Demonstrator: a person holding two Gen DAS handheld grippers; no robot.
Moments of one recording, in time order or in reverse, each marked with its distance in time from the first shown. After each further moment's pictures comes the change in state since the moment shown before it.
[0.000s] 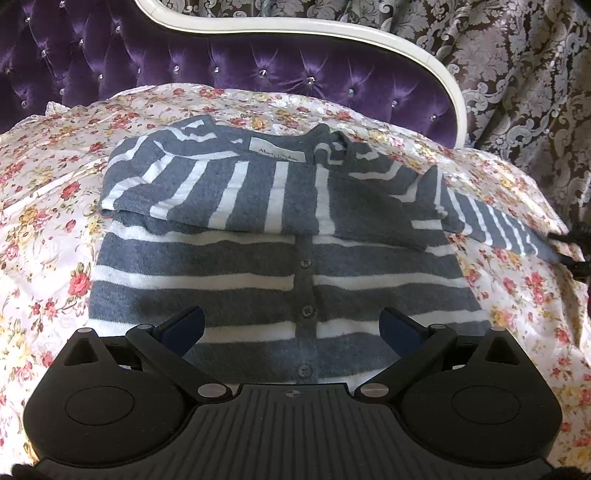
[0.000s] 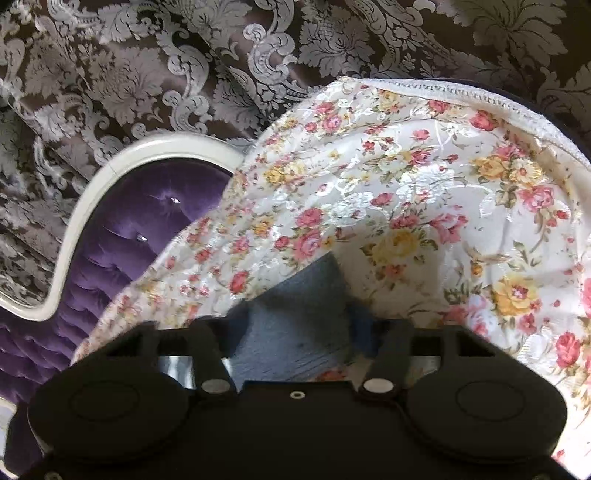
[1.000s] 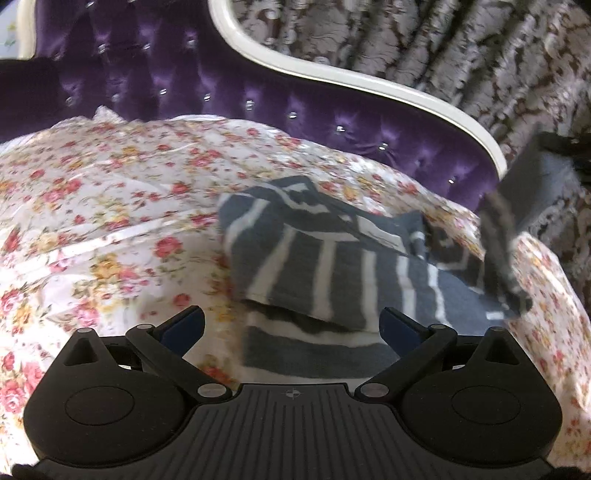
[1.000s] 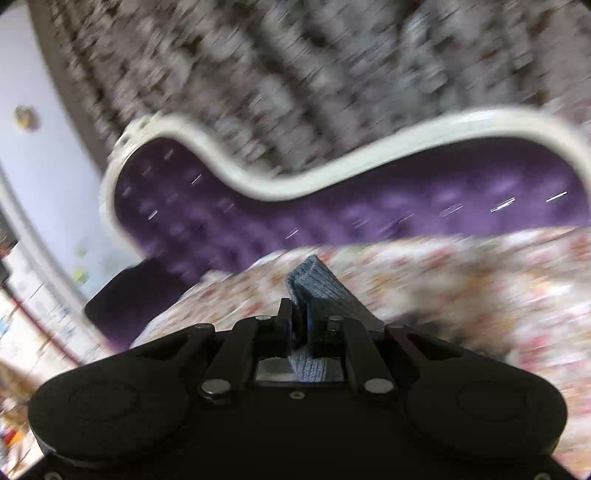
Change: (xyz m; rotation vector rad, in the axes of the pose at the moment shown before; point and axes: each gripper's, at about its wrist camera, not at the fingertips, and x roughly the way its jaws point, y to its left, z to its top) left arm -0.007 0.125 0.047 -0.133 -0.111 -0.003; right arm -0.011 0.392 -0.106 -0.574 0.218 0.539
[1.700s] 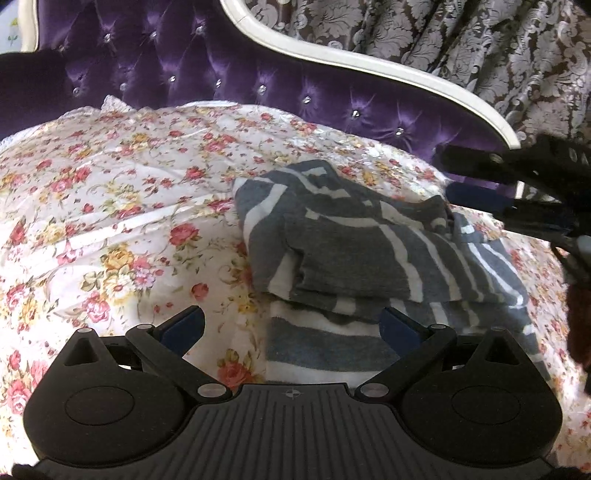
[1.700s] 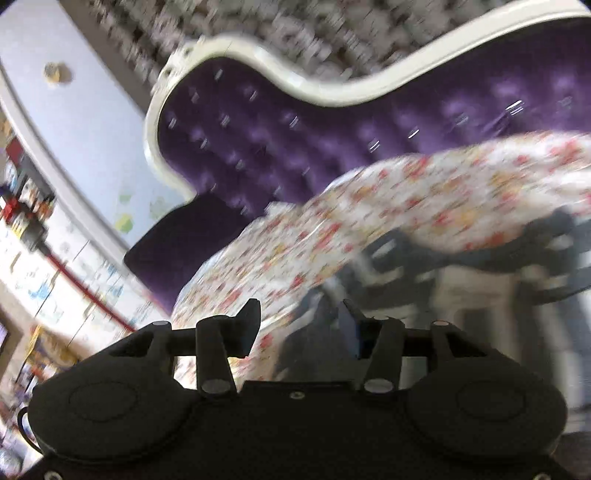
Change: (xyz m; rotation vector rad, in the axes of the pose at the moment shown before) left arm 0.012 0.007 -0.003 0.032 0.032 0.033; right arm 0.075 -0.008 -0.068 0.046 0.042 0.129
